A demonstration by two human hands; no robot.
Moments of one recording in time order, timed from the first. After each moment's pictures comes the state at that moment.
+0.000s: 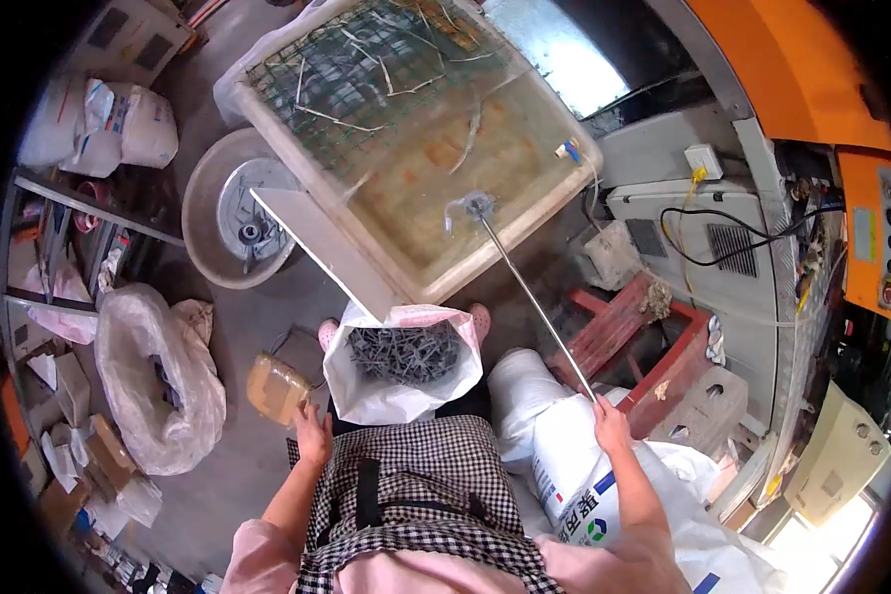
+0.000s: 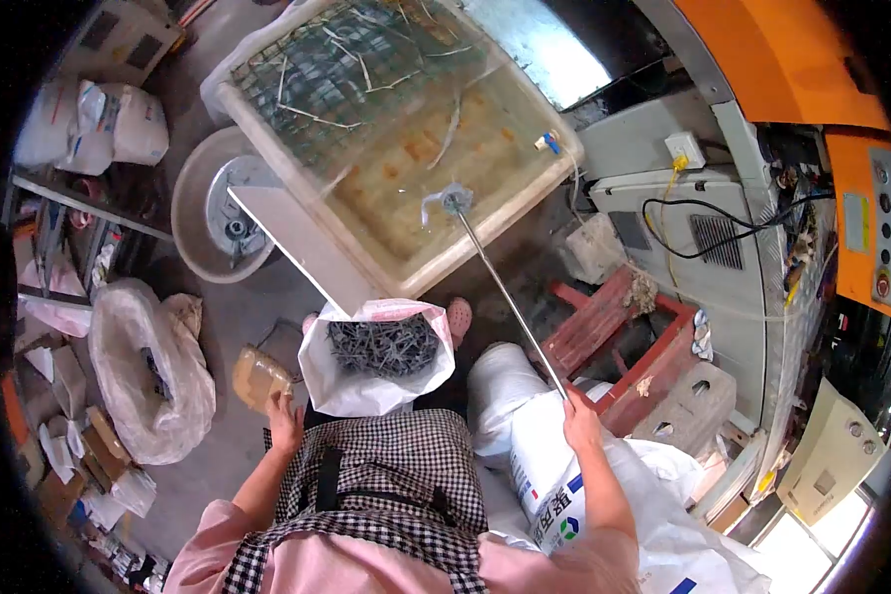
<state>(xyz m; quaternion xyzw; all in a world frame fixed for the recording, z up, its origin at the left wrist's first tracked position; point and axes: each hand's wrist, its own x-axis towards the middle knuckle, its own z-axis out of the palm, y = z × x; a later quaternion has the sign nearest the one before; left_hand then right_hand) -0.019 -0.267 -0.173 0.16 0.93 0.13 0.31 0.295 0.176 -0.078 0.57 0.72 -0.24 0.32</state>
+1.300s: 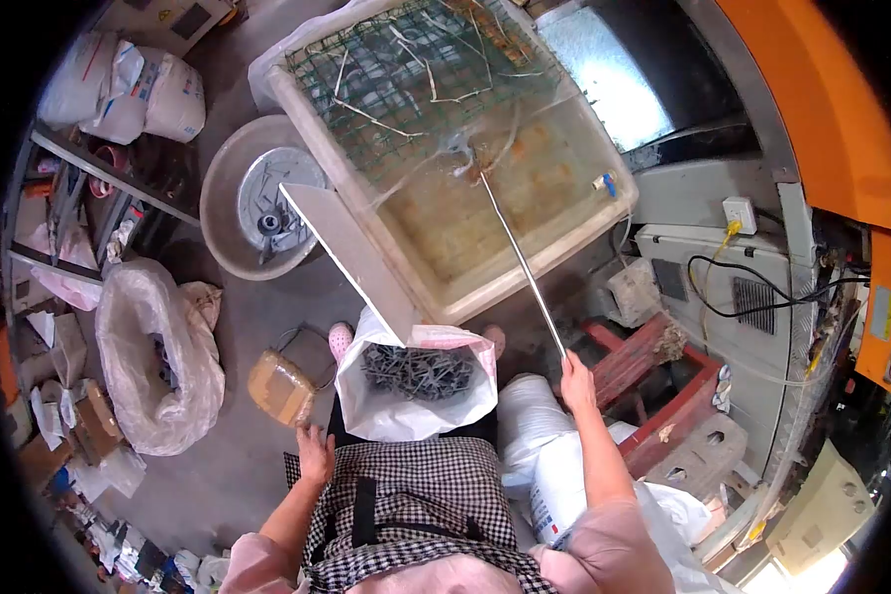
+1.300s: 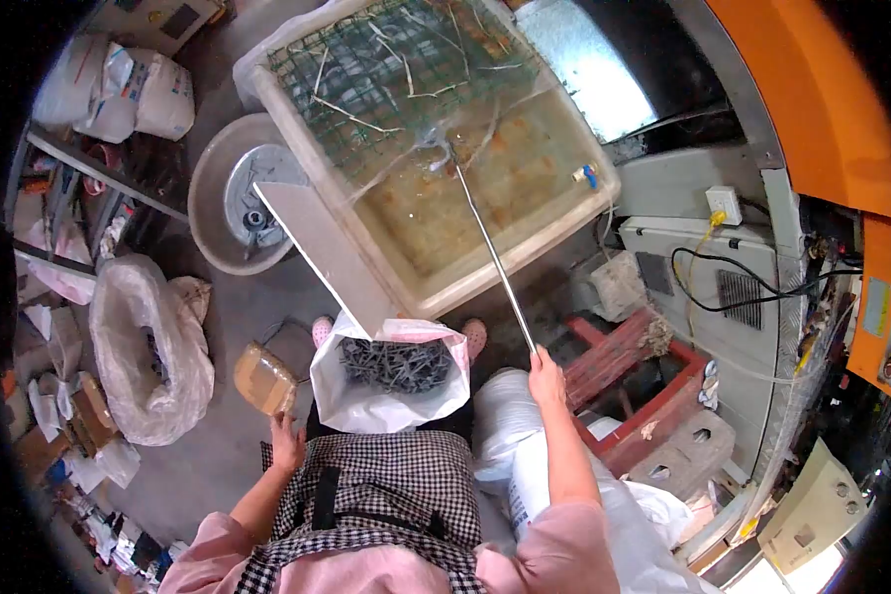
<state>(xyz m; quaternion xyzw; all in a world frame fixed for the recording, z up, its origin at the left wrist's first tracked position) -0.012 -0.295 -0.181 0.14 0.93 0.14 0.30 0.163 0.197 -0.220 0.51 0.78 -0.31 0.20</state>
